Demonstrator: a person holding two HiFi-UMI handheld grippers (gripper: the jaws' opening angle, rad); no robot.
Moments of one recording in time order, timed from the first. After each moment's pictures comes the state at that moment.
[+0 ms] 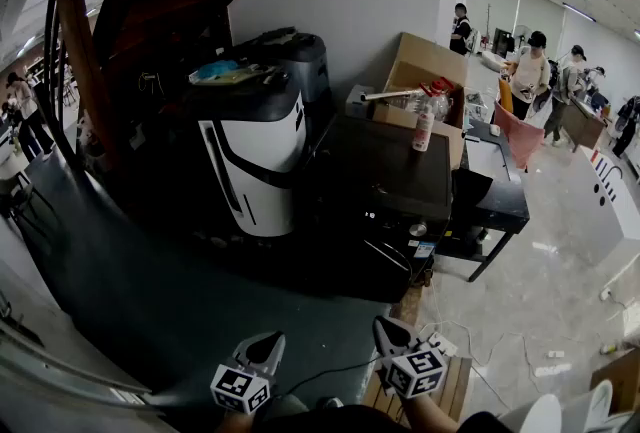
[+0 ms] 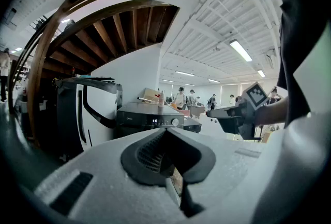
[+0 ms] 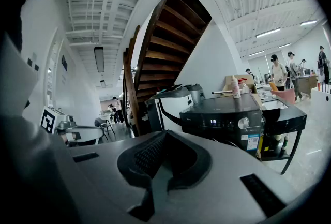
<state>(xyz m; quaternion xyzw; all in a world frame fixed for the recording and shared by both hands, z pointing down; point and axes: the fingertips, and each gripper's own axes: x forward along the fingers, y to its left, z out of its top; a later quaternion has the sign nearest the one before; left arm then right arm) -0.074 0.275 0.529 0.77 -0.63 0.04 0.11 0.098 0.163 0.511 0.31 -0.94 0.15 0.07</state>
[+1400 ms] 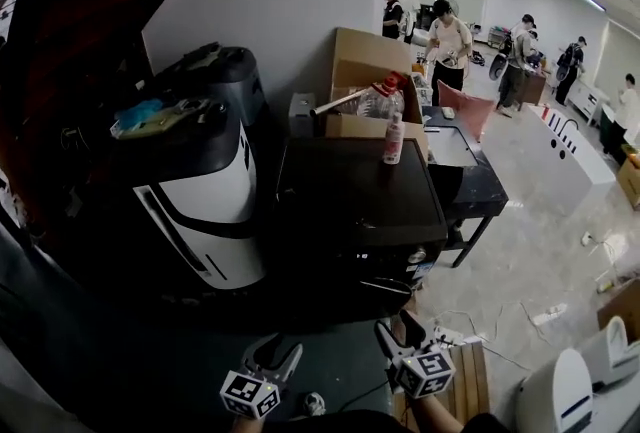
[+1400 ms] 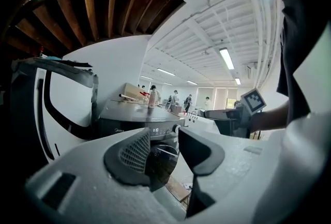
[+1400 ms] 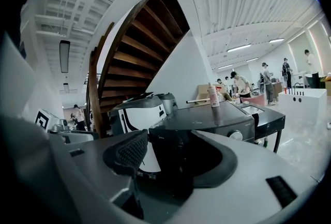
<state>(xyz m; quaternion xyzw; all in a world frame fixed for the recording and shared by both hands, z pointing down) -0.188 0.056 0.533 0.86 -0.49 0.02 0.12 0.016 -0.006 0.516 0.48 -0.87 0.14 0.03</state>
